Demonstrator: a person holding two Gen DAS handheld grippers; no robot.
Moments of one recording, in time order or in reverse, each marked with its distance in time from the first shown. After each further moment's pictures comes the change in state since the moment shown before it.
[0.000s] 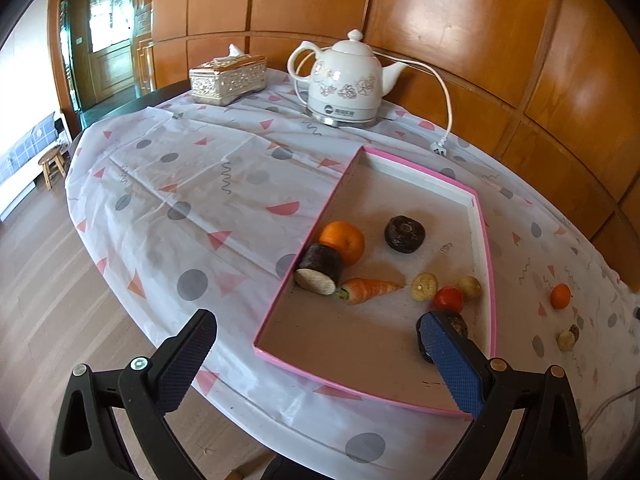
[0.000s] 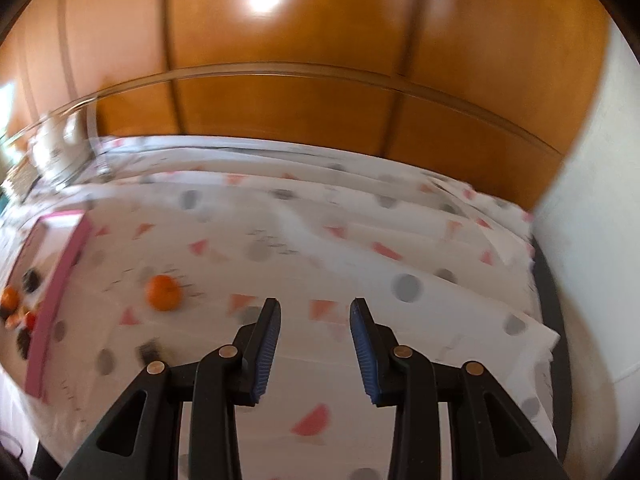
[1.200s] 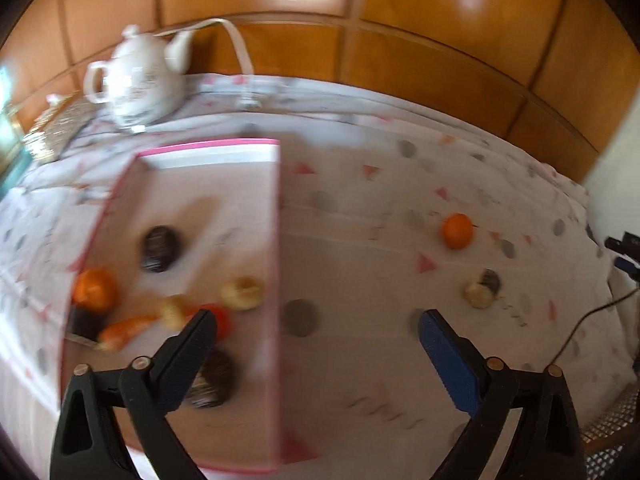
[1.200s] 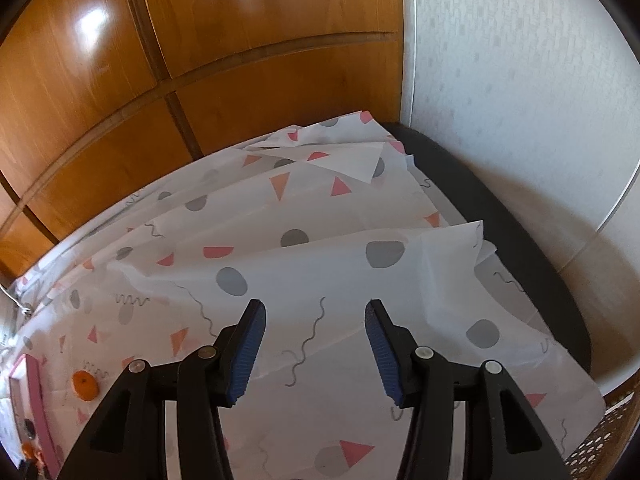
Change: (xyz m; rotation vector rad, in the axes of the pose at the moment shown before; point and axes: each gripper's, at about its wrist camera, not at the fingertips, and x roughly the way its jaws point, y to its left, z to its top) left arm 0.040 -0.189 0.000 0.370 0.160 -0.256; right arm 0.013 -0.134 -0.032 0.535 0.037 -0.150
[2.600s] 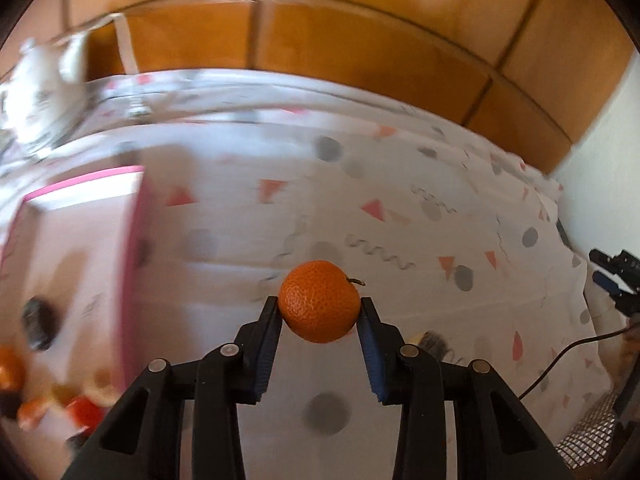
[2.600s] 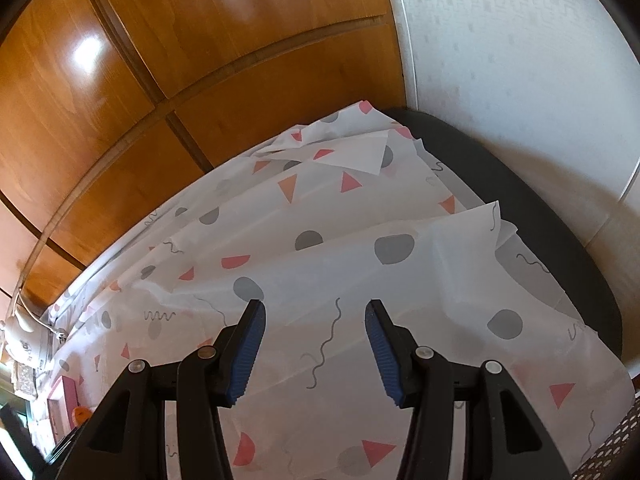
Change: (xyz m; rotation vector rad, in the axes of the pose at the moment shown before) left arm 0.055 -0.049 0.054 0.029 0.053 -0.143; right arm 0.002 -0.019 0.005 0.105 0.017 0.126
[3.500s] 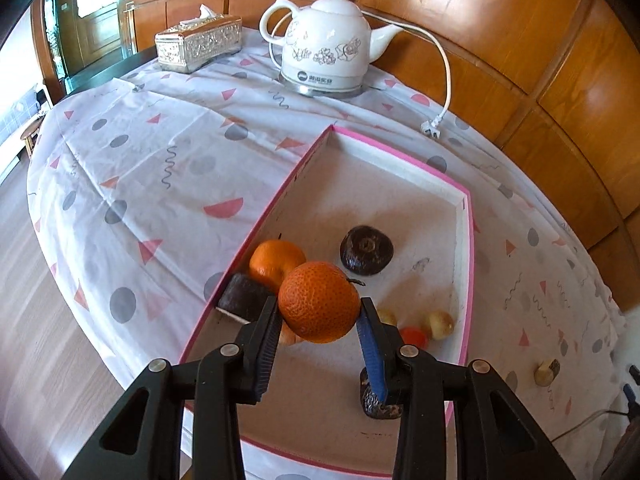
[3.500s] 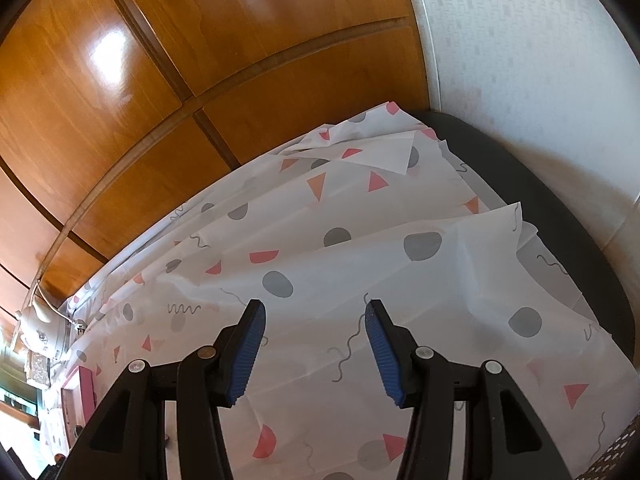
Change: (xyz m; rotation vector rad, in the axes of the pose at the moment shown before) left arm -0.109 0.184 -0.077 -0.467 -0.083 0.316; right arm -0.005 0.009 -0.002 -0.025 0.006 0.077
